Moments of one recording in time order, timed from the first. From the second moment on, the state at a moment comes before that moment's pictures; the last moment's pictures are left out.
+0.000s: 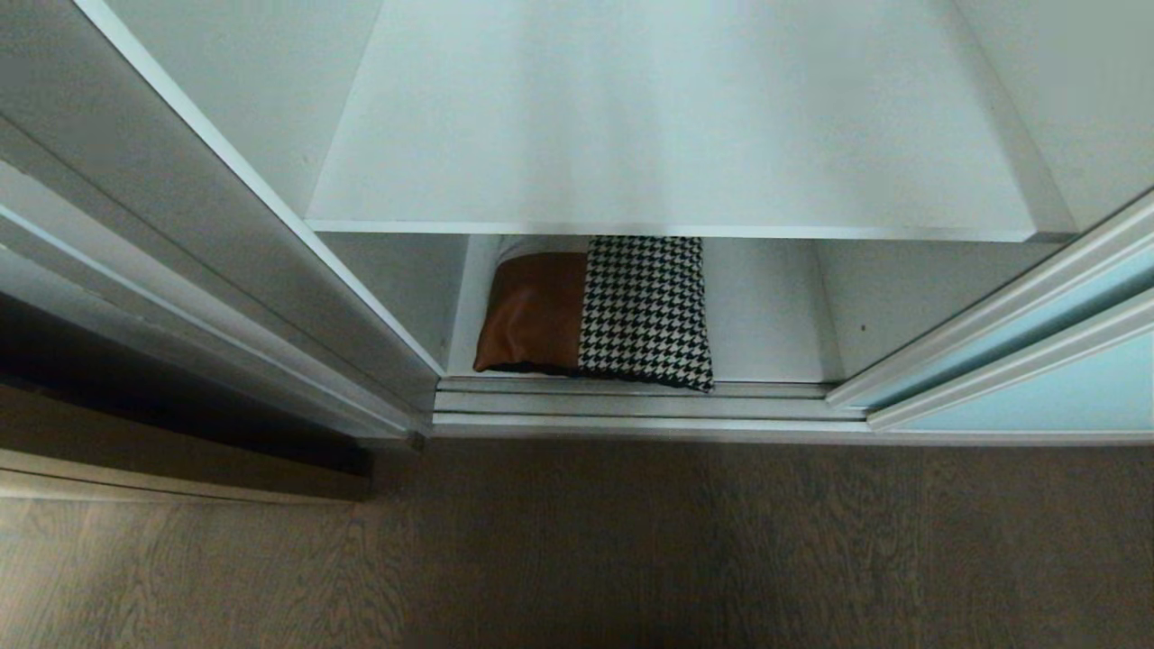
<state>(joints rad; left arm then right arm) 0.01 0.00 0.00 0.01 -0.01 0.08 -1.17 1.02 -0.93 -0.28 0.91 0.01</state>
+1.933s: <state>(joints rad) 0.01 0.00 0.00 0.01 -0.01 0.08 -0.85 0.91 -0.94 -0.27 0.96 0.26</state>
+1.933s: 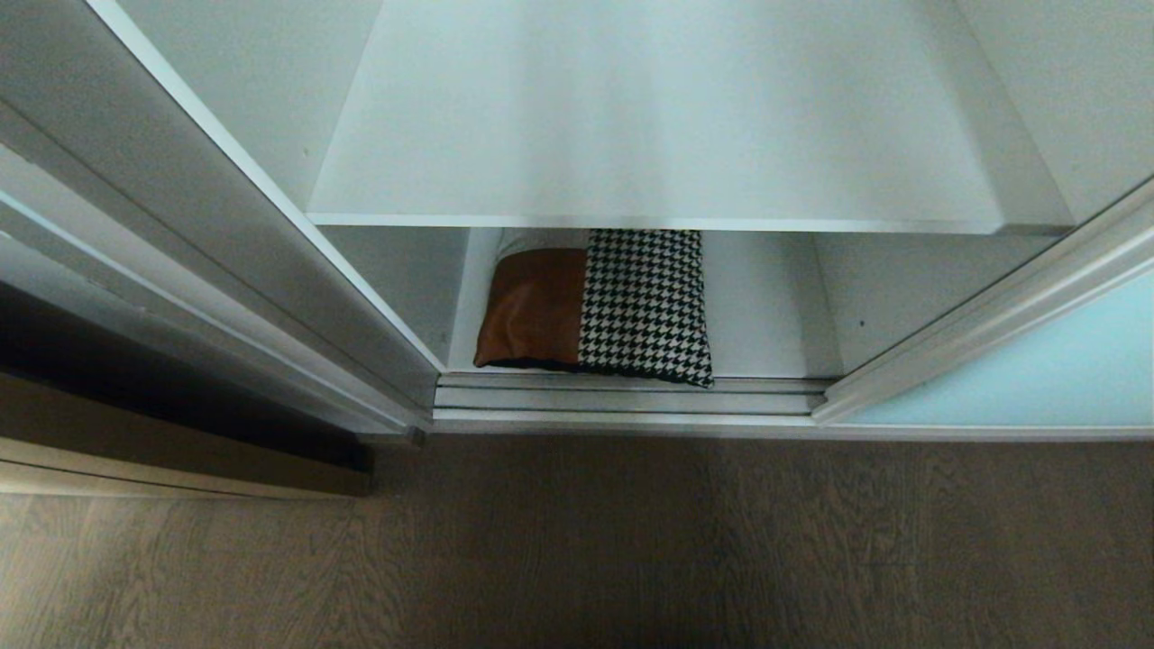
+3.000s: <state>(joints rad) 0.01 0.00 0.00 0.01 -0.01 0.08 -0.80 0.68 -1.00 0.01 1.27 0.26</state>
